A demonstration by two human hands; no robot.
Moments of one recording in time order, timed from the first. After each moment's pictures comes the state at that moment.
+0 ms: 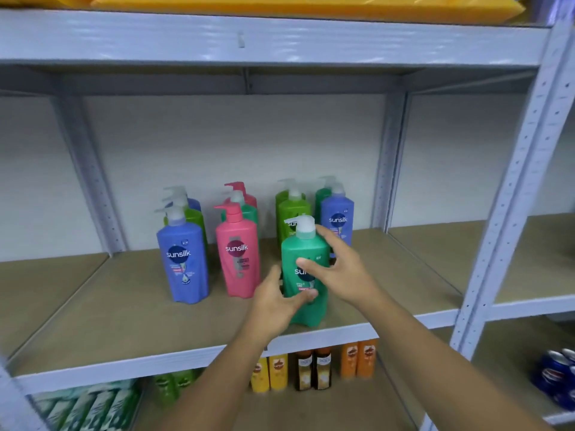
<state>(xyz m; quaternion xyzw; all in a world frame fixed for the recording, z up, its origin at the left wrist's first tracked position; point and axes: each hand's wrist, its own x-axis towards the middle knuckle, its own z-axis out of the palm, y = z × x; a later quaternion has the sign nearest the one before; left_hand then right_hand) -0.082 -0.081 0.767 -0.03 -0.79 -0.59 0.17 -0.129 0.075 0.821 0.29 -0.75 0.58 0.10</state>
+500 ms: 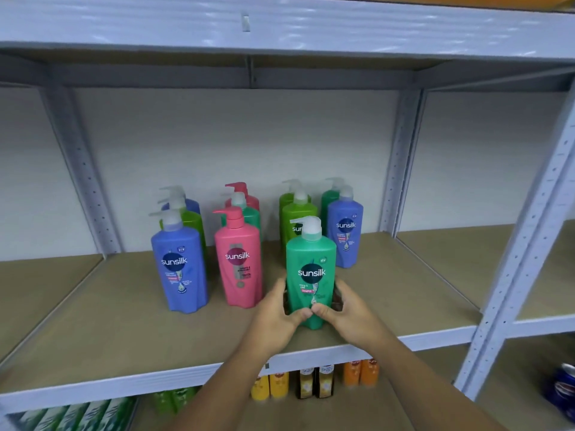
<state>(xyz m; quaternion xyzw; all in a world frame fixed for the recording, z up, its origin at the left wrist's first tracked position) -0.123 -0.101 0.726 -0.04 -0.83 -0.54 0.15 -0.169 0.084 0.734 0.23 -0.78 0.58 -0.05</state>
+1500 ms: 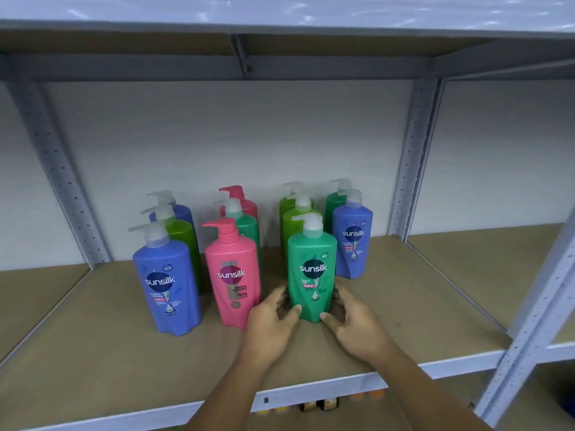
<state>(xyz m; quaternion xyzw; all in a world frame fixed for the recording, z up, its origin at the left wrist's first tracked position) -0.177 -0.119 0.708 0.03 -0.82 -0.54 0.19 -0.222 0.074 0.717 0.24 -0.83 0.51 0.01</state>
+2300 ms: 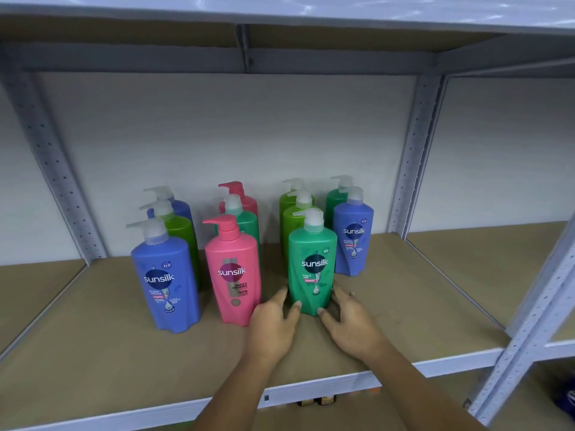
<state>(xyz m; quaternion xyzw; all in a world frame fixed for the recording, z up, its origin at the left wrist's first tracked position) -0.176 -0.112 0.710 0.06 -0.90 -0.38 0.22 -0.226 0.067 0.711 0.23 -0.89 0.39 0.04</state>
